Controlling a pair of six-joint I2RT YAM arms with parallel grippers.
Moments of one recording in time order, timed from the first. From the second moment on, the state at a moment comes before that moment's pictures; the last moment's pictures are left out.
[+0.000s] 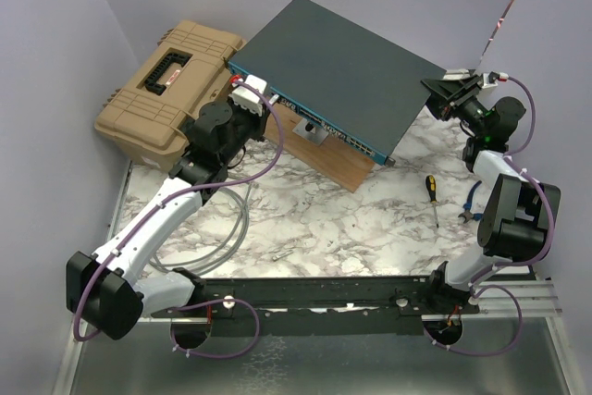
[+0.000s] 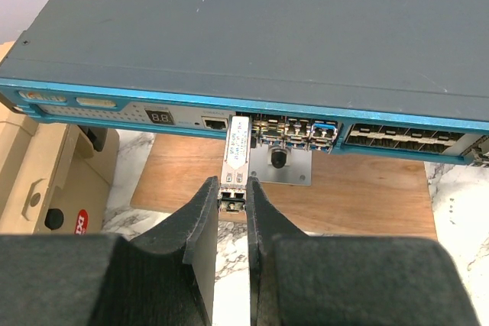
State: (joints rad) left arm -0.50 1.18 1.02 0.07 -0.01 0.07; right arm -0.28 1.62 0.94 0.89 -0.90 1.49
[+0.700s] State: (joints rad) left arm -0.50 1.19 1.02 0.08 0.01 0.06; right arm -0.28 1.62 0.94 0.89 -0.90 1.49
